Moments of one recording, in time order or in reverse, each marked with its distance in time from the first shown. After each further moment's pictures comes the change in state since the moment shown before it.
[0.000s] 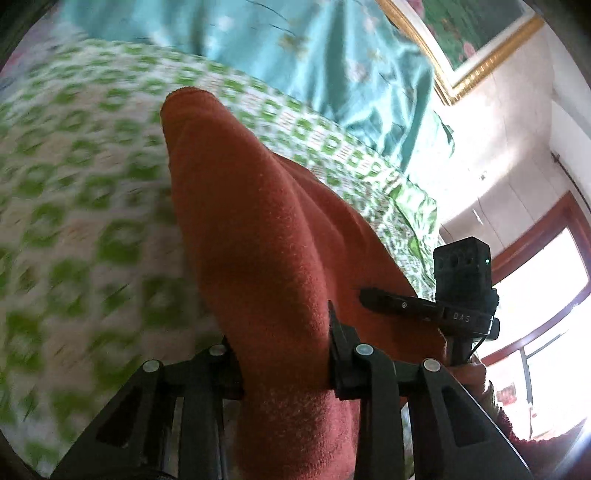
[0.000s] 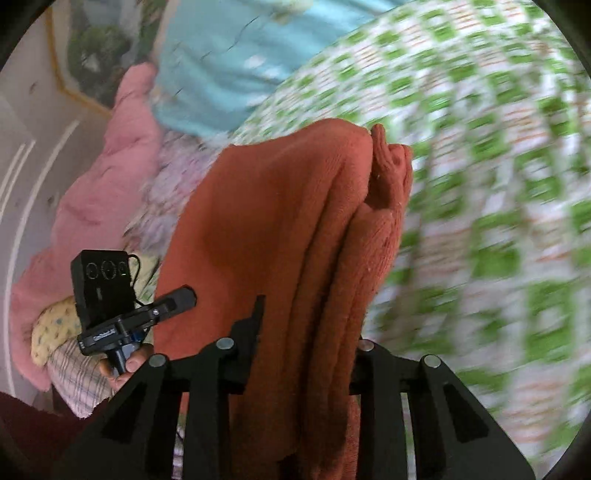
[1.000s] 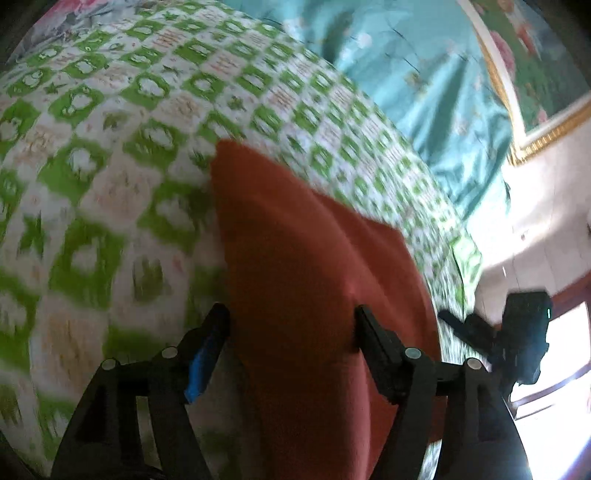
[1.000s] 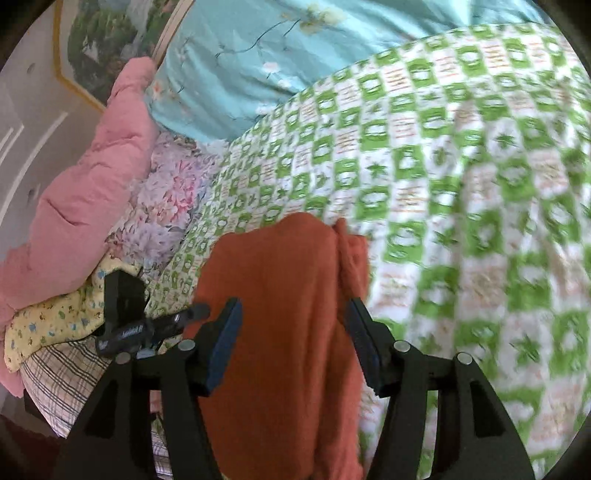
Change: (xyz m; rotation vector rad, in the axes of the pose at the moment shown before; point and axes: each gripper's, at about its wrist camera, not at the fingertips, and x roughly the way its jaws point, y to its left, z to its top) left arm 0.010 0.115 0.039 -0.250 -0.025 0.112; right arm 0.010 0.052 0.009 -0.051 -0.065 -0.139
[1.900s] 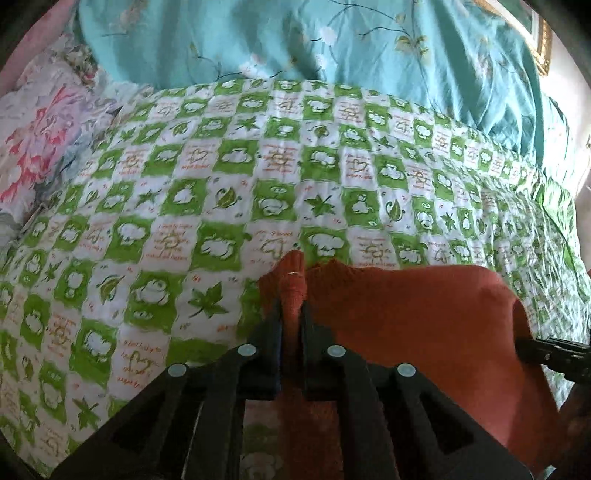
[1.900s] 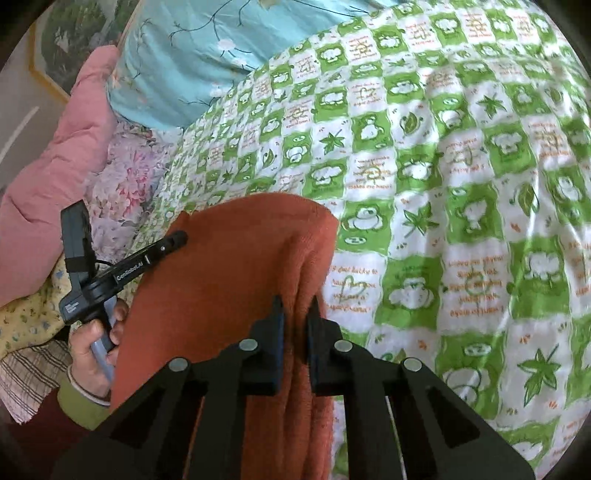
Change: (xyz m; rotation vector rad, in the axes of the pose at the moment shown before) left arm 0.038 -0.046 0.036 0.385 -0.125 0.425; right arm 0.035 -0.035 -0.010 0.009 0.010 -0.141
